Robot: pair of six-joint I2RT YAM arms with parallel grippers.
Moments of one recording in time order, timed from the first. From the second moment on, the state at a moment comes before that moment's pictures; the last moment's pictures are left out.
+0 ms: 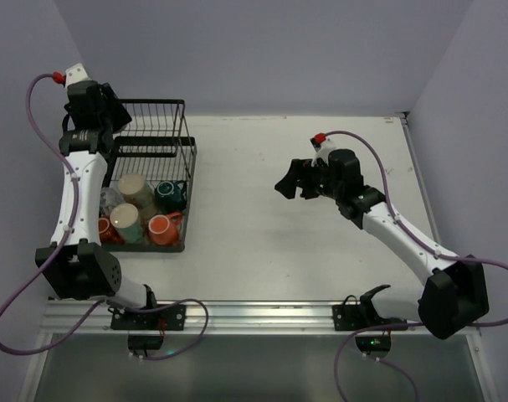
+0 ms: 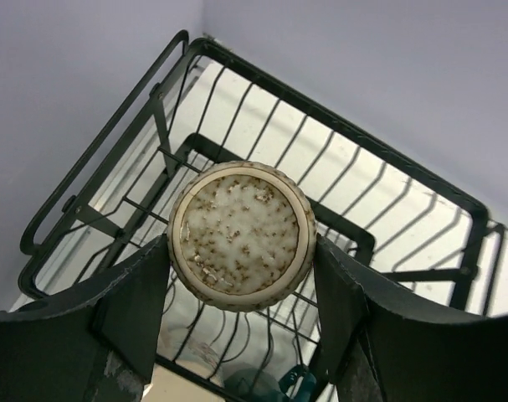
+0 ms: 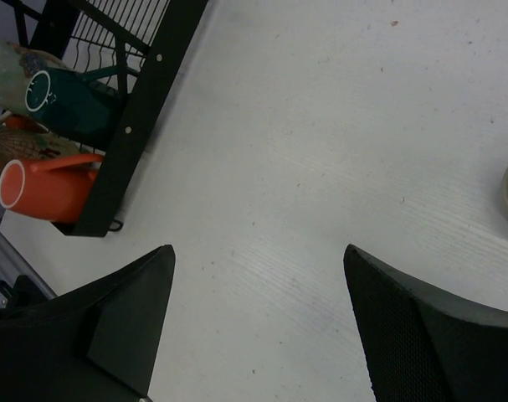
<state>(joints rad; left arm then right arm) 0.14 1.52 1.59 -0.52 -0.25 -0.34 0.45 1.27 0.92 -0.14 -0.28 0.42</state>
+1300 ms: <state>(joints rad) -0.51 0.94 0.55 0.64 0.49 -0.88 0.58 1.07 0.67 0.63 -0.55 1.14</state>
